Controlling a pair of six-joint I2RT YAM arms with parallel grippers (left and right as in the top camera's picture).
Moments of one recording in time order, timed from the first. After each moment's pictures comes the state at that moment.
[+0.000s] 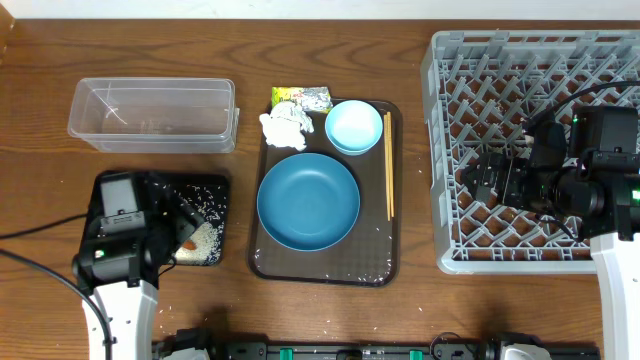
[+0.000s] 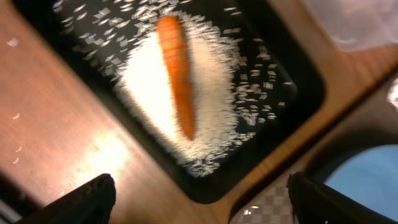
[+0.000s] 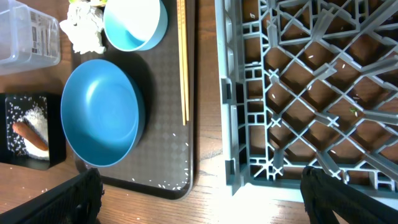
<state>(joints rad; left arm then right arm) 0.21 0.97 0.86 -1.07 -0.09 -0.65 -0.06 1.21 1.31 -1.23 -0.37 0.17</state>
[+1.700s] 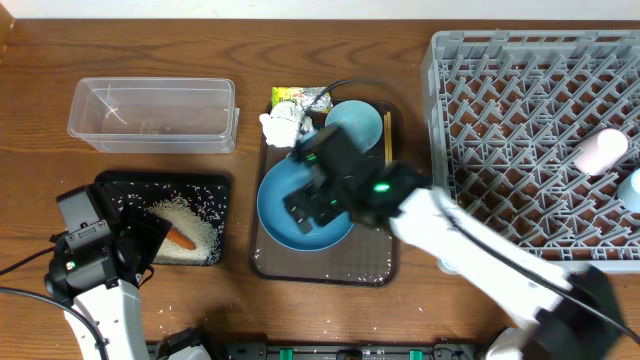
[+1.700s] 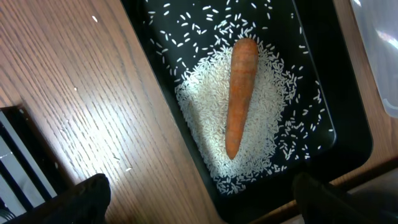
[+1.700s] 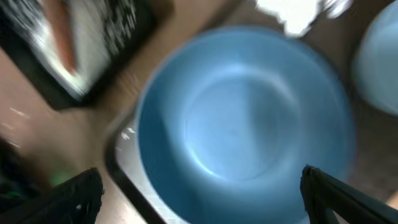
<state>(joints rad) 0.44 0.97 0.86 -1.10 -0.09 -0.70 0.84 1.68 1.31 -0.67 -0.12 0.22</state>
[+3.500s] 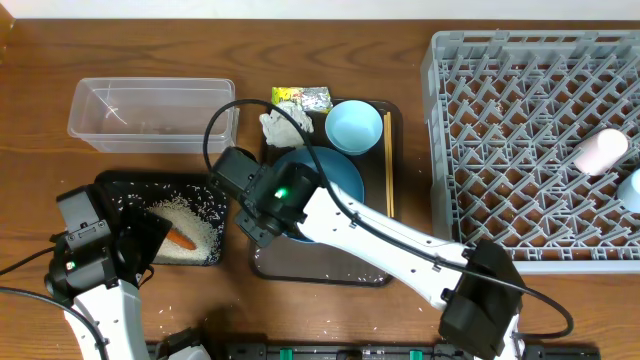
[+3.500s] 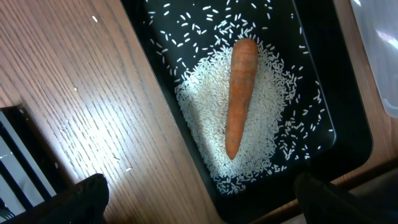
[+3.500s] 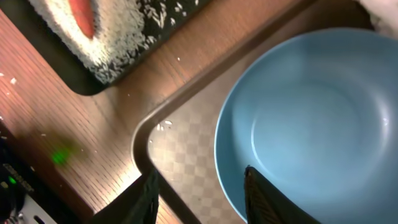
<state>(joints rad) 0.44 0.97 0.86 -1.10 -0.09 -0.70 1.05 2.01 1.81 -1.03 0.02 0.24</state>
